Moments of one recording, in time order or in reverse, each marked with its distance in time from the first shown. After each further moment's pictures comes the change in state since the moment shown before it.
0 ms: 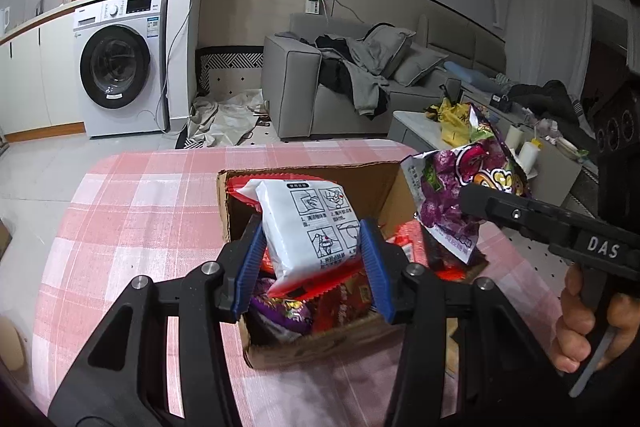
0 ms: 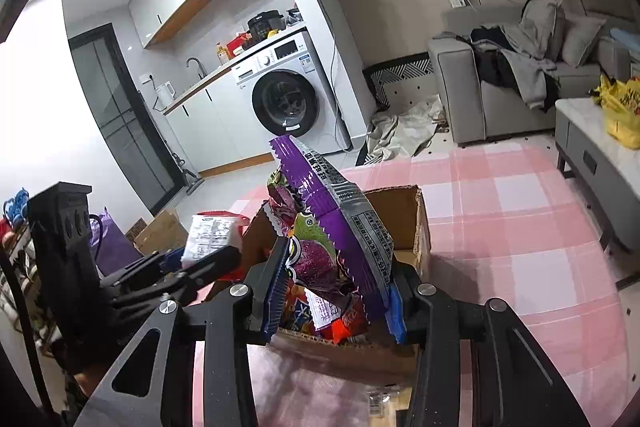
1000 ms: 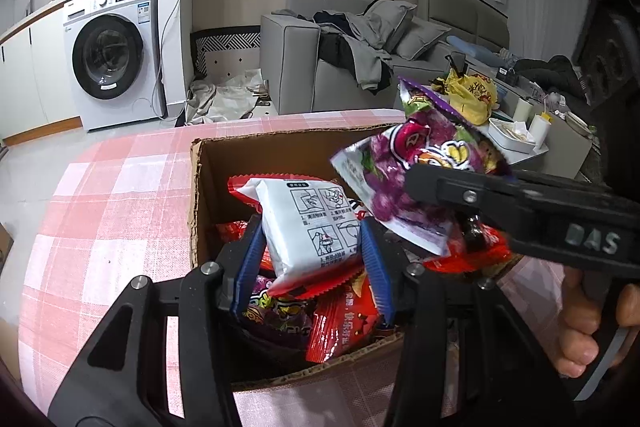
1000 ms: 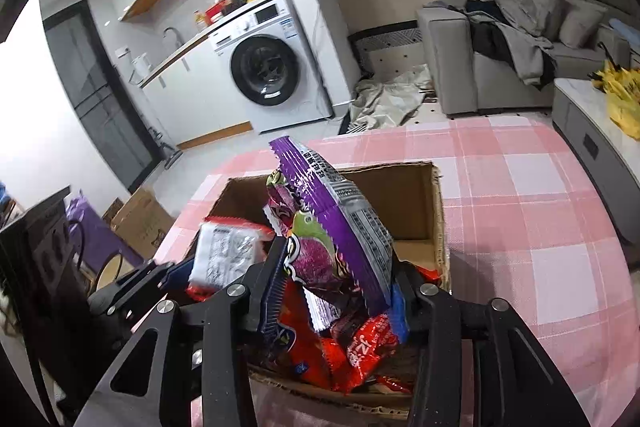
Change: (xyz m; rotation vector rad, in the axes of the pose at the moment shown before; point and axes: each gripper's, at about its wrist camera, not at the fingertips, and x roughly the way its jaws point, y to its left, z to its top) left arm 0.092 -0.006 -0.003 0.036 0.078 0.011; right arm 0.074 -0.002 0.009 -0.047 0.112 -0.064
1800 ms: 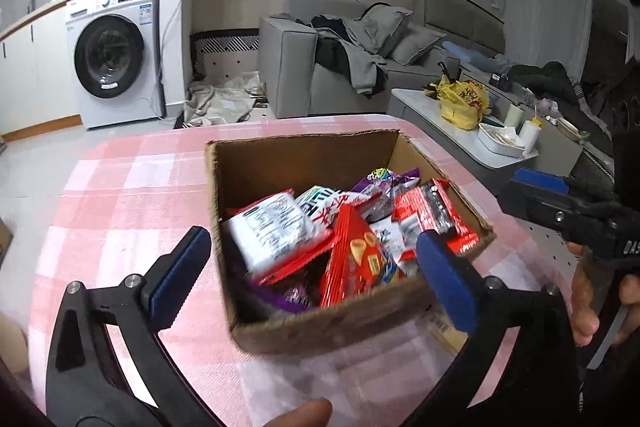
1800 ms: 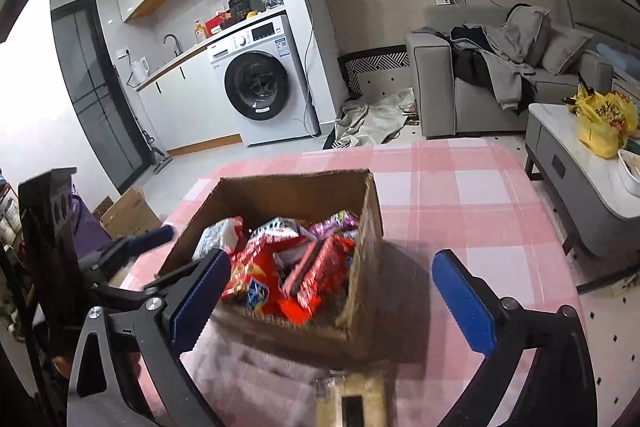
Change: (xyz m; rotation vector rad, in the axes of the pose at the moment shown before) left arm -0.048 0.004 -0.012 -0.009 -0.017 -0.012; right arm -0.074 -0.036 -0.026 -0.018 -0.070 -0.068
